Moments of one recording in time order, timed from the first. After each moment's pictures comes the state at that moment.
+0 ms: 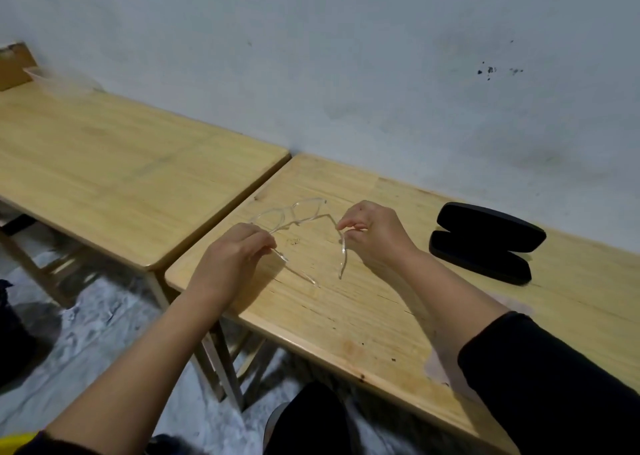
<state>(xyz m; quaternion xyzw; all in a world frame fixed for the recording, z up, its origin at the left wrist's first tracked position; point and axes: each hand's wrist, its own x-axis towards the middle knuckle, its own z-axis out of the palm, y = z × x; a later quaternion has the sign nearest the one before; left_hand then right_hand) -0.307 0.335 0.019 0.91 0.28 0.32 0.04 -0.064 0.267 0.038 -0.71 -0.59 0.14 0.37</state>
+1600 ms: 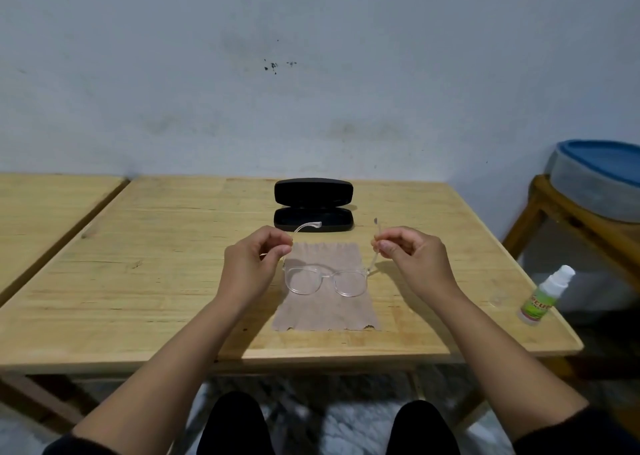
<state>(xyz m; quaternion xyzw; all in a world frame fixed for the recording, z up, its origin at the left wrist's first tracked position) -0.131 0.190 0.032 0.83 0.21 0.33 0.40 0.009 -0.010 0.046 -0.74 -0.27 0.07 0.61</state>
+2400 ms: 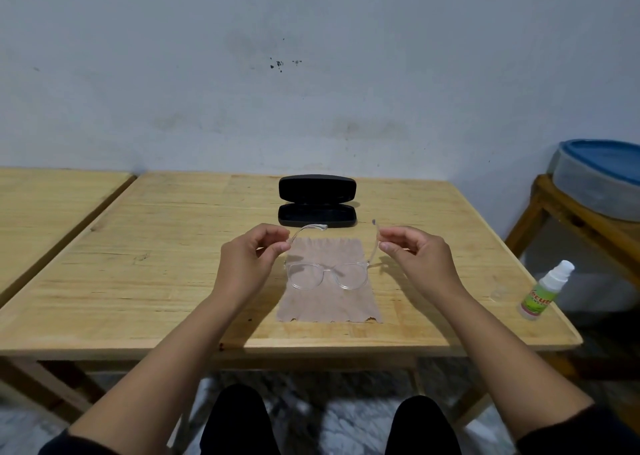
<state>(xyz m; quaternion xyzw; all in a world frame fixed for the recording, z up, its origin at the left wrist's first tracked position) -0.146 0.190 0.036 0.83 0.22 0.32 0.39 -0.001 -0.016 0.051 -0.76 -0.26 0.07 0.60</state>
